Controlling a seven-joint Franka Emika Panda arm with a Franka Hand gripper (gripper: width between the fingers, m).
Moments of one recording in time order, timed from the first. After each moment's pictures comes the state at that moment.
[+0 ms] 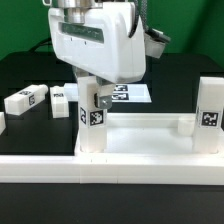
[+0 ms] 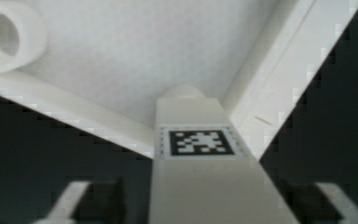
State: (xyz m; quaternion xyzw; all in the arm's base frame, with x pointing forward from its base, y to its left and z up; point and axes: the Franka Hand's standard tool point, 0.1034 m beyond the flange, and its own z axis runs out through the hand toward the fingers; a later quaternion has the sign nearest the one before) arm 0.624 -0.054 0.098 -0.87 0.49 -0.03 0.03
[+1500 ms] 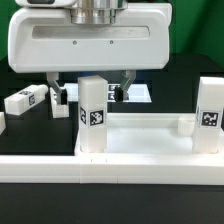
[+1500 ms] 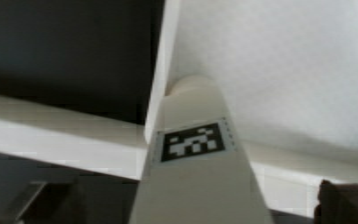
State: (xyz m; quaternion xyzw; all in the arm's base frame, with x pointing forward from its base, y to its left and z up) arm 0.625 -0.057 0.097 -0.99 -0.13 -0.03 -0.01
